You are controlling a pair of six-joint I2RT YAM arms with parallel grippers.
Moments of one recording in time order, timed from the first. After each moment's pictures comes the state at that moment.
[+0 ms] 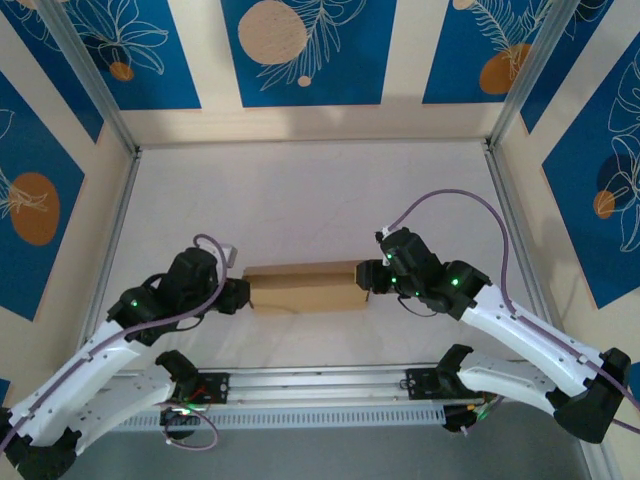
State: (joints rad) left arm -0.69 0.71 0.82 -0.92 0.04 -0.49; right arm 0.80 0.94 0.87 -0.77 0.06 0.67
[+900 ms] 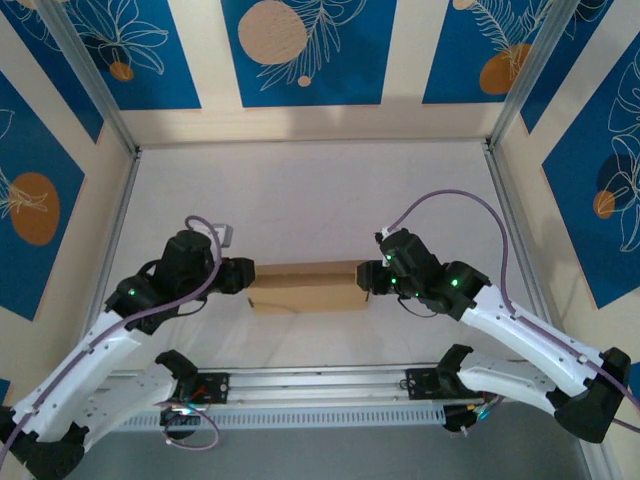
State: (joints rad) left arm -0.61 0.80 0.87 -0.81 0.06 -0.55; right arm 0.81 0.94 0.87 -0.77 0.06 0.67
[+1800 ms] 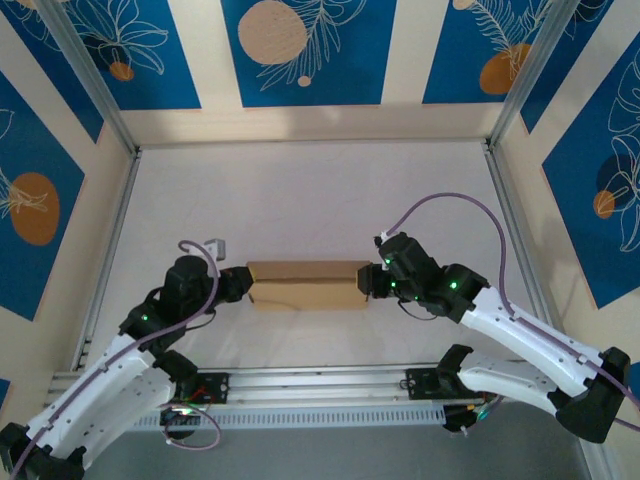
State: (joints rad) left arm -0.57 0.61 0.52 -0.47 0.09 -0.75; right arm 0.82 0.93 0.84 -0.77 0.07 0.67
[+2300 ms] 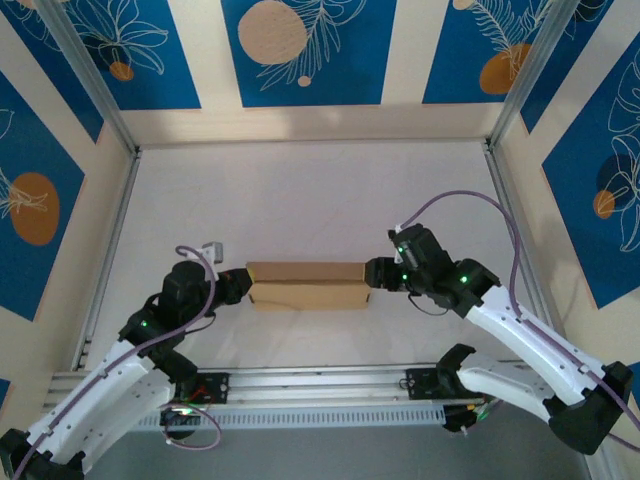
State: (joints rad) left arm -0.57 0.57 0.47 -0.42 0.09 -0.78; right arm 0.68 0.91 0.87 -0.83 0.00 0.64
